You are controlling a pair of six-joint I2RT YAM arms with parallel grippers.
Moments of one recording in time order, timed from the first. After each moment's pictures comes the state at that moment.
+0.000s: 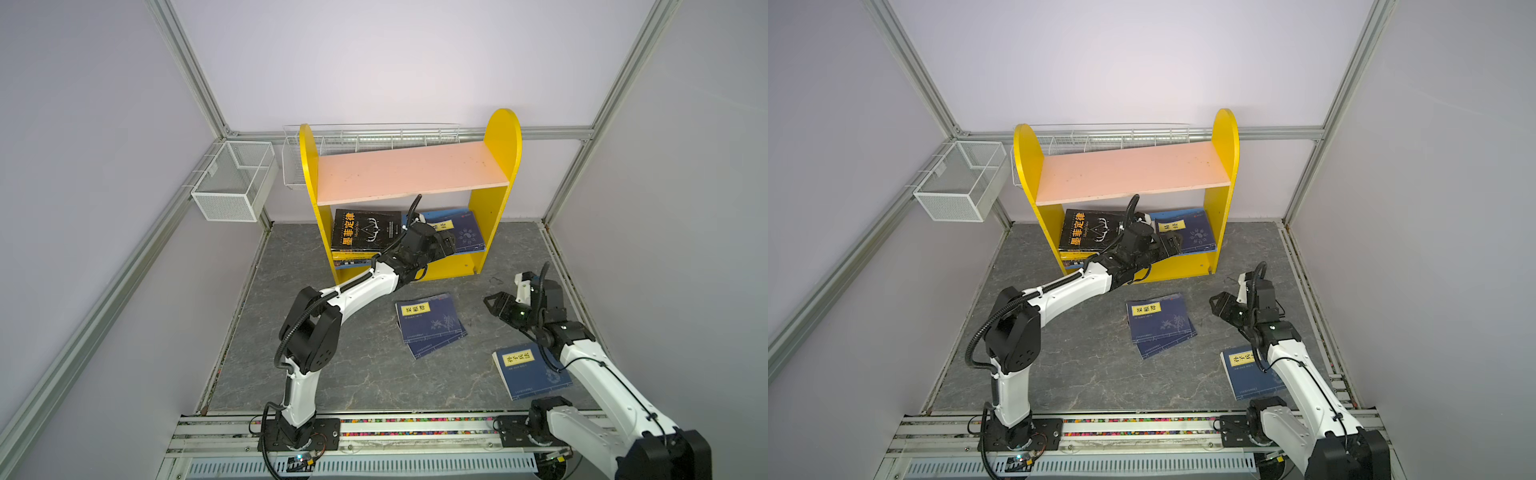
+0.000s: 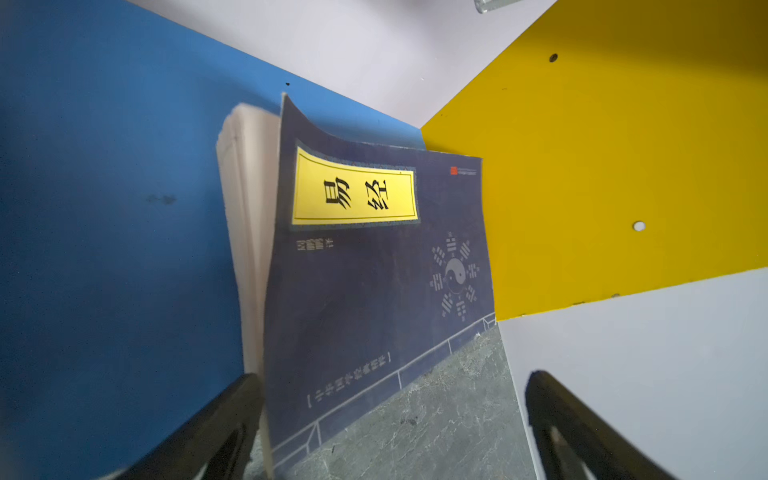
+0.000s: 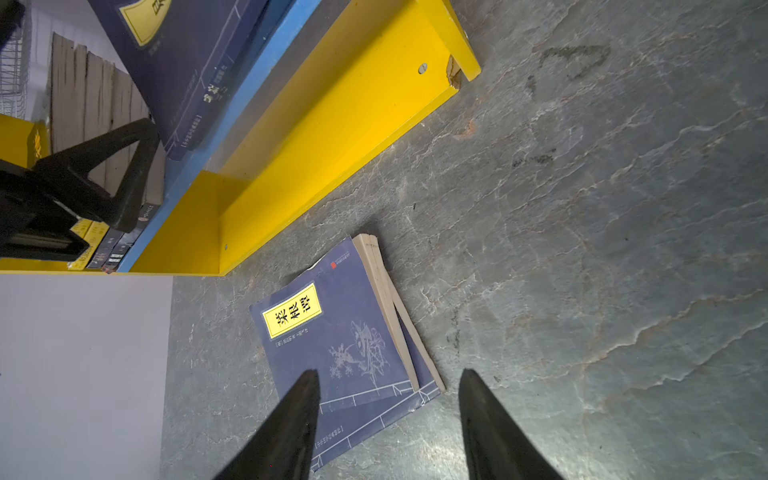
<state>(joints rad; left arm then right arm) -0.79 1.99 1.65 -0.09 -0.10 -0.83 0.15 0.98 0.62 -0.36 -0.31 0.66</state>
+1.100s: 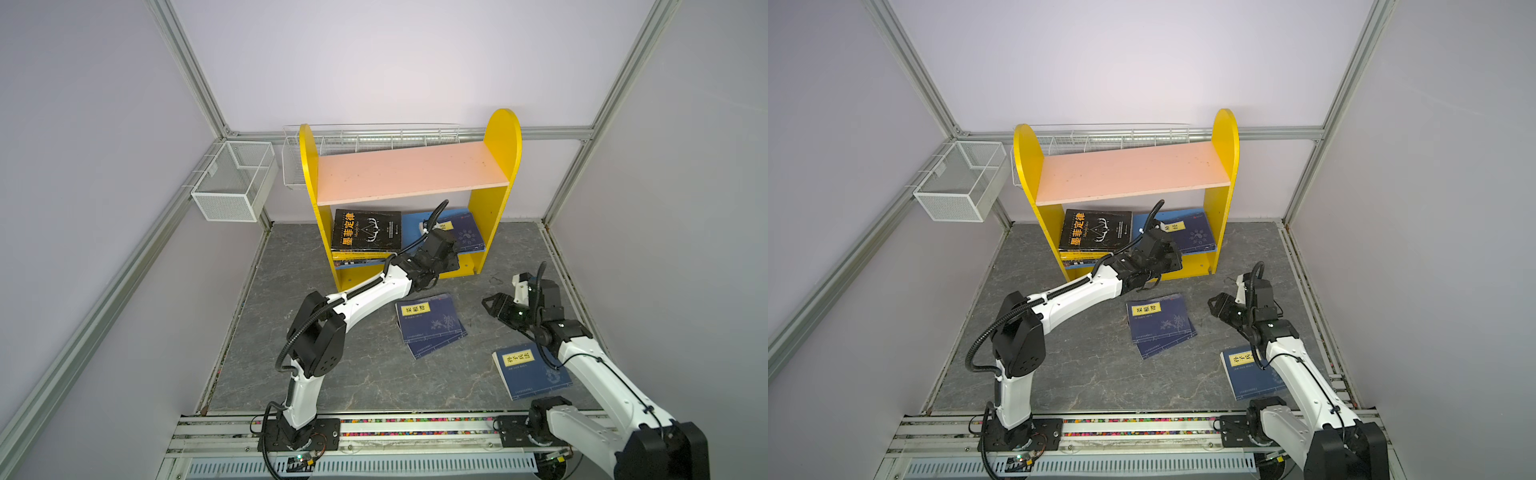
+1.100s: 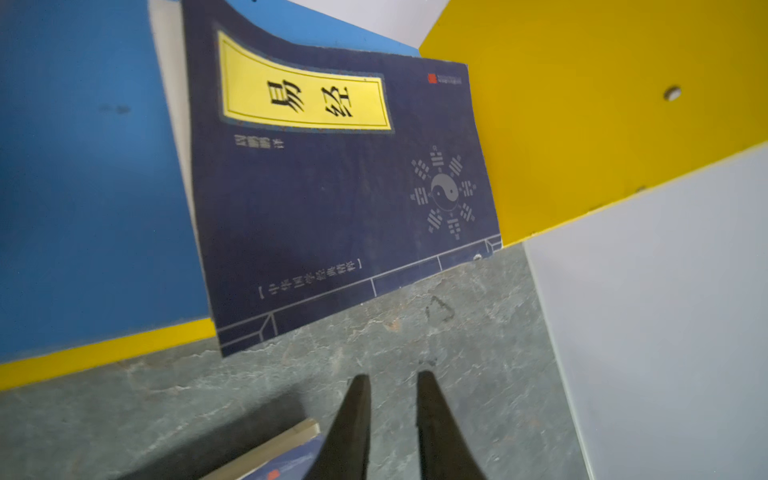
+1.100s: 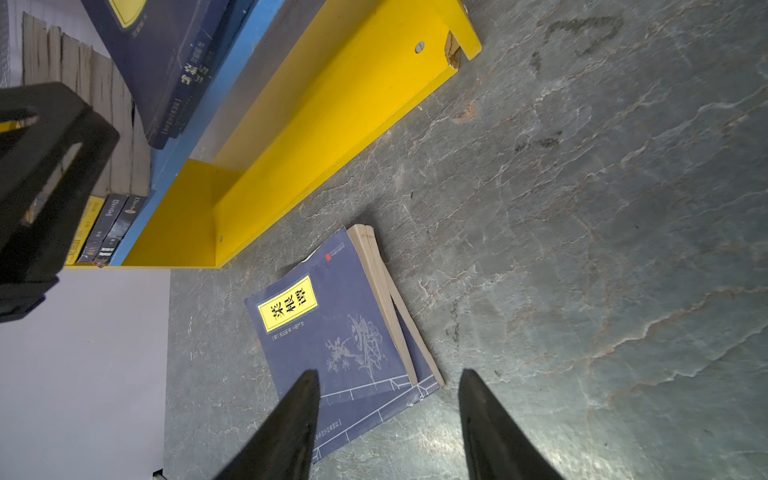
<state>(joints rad) -0.89 2.00 1.73 -0.30 -0.17 -0.79 0.15 1.02 0.62 -0.36 -0.33 0.66</state>
